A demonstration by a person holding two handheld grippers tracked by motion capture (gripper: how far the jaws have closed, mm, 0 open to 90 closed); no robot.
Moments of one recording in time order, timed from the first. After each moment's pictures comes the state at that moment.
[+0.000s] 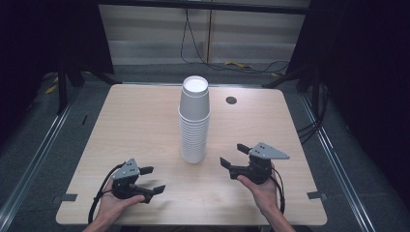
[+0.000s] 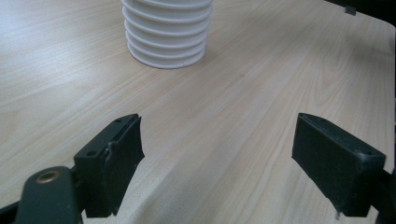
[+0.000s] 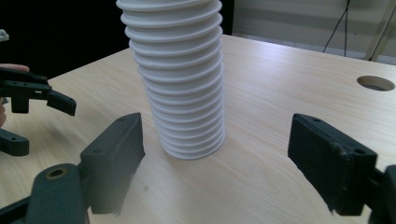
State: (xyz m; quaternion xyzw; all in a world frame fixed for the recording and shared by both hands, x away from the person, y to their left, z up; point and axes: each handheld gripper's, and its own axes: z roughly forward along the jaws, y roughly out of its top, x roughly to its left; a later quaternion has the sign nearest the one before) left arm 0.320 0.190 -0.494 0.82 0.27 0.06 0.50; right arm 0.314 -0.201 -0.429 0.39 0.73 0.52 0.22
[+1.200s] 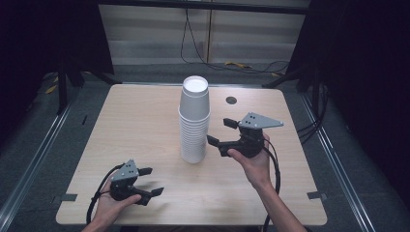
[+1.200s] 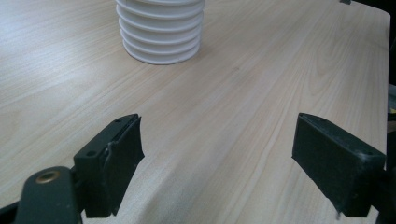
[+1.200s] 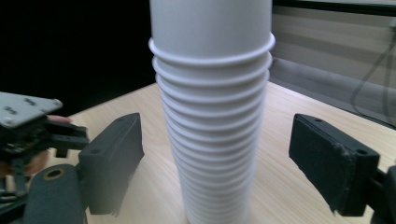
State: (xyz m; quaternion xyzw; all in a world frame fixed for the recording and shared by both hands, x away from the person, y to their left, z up) left arm 0.318 0.193 -0.491 0.83 0.26 0.06 0.50; right arm 0.351 -0.170 -0.352 0.32 0.75 0.55 0.19
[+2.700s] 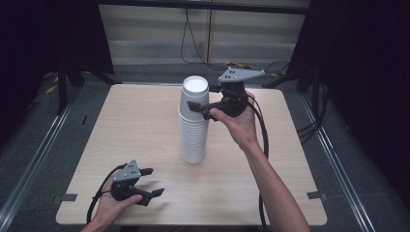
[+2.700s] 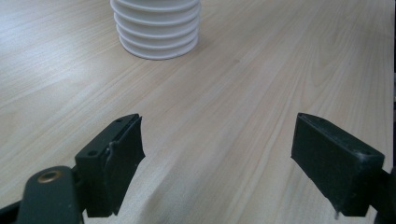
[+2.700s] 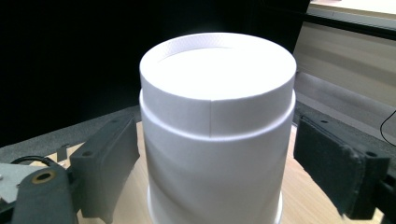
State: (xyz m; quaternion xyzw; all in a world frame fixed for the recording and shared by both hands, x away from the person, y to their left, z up) left arm 0.318 0.190 -0.493 0.84 0.24 0.07 0.48; right arm 0.415 -0.126 -0.275 0.27 0.78 0.55 0.16
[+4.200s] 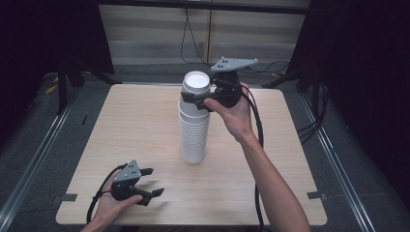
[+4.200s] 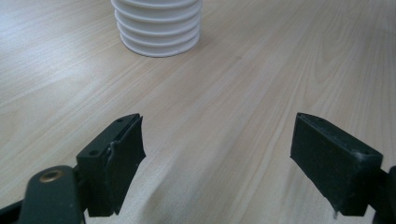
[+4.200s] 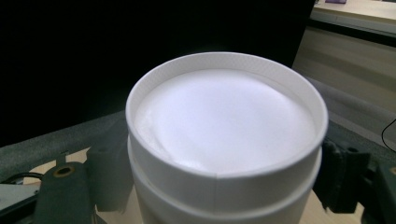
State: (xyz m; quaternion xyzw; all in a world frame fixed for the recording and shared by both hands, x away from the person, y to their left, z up) left arm 0.319 0.190 -0.494 0.84 0.24 0.07 0.48; right arm 0.426 -0.111 -0.257 0.26 0.78 0.55 0.16
